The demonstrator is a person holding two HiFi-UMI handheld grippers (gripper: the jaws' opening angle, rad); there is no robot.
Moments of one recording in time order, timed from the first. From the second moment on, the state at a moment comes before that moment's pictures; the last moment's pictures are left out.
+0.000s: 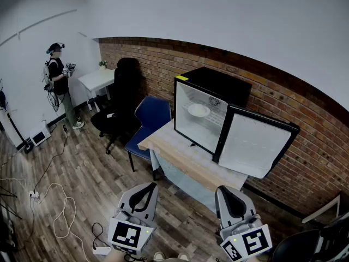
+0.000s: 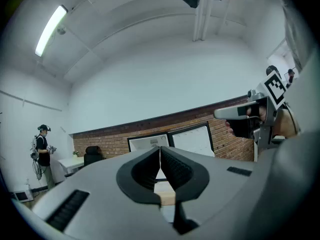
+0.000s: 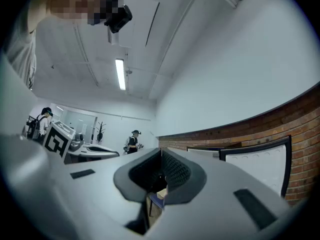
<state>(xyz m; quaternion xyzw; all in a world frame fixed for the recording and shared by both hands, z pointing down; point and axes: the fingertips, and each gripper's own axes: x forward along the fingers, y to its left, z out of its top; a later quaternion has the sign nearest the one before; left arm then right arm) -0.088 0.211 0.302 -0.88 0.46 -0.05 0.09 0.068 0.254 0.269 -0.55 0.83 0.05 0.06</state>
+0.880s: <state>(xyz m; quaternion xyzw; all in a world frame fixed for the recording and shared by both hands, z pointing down) -0.059 0.219 0.312 -0.87 0.48 -0.06 0.07 0.098 0.251 0.287 -0.53 0.84 0.04 0.05</state>
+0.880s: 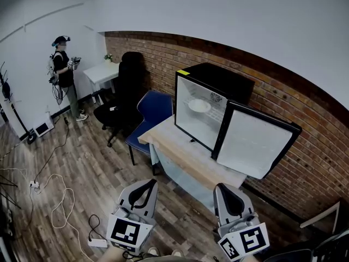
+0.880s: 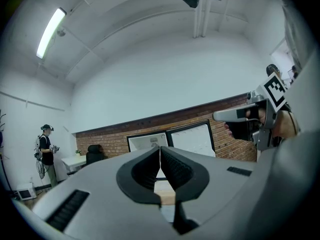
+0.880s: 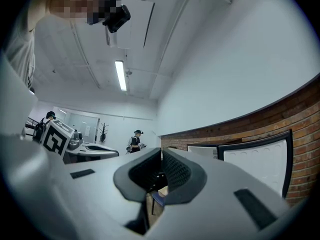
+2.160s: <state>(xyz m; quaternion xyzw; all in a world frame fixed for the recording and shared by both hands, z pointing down) -0.023 0.146 0.344 -0.87 0.48 -0.07 0.07 0.131 0.174 0.319 -0.53 0.85 0.04 0.06</state>
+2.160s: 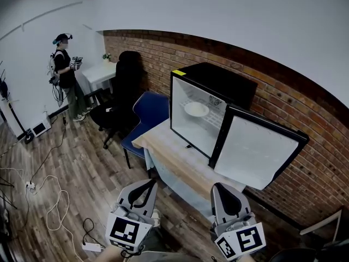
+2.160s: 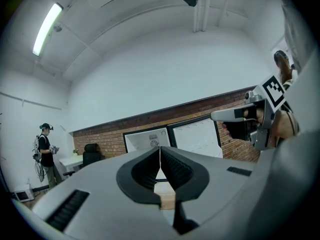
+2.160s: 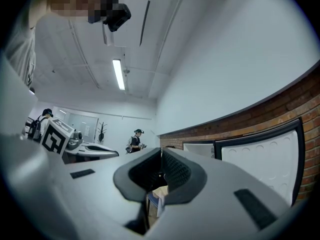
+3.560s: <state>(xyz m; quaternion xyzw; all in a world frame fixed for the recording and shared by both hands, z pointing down) -0.064 -0.127 0.363 -0.92 0.39 -0.09 0.02 0.076 -0.088 0.333 -0.59 0.80 0.00 0.00</state>
